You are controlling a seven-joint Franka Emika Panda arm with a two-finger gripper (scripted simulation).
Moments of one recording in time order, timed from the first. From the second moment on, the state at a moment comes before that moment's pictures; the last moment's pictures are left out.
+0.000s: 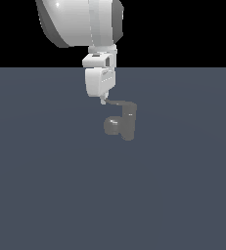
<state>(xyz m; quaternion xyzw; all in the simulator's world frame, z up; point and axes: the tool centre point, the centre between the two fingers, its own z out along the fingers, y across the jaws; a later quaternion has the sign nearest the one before) 0.051 0.030 0.174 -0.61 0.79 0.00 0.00</state>
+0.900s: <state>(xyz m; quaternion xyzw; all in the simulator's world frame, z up) 0.004 0.016 0.174 -0.61 0.79 0.00 0.00</state>
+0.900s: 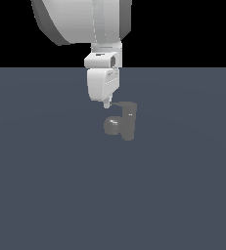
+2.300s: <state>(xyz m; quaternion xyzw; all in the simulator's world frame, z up) -0.030 -0.048 0.175 -0.63 0.78 0.00 0.00</state>
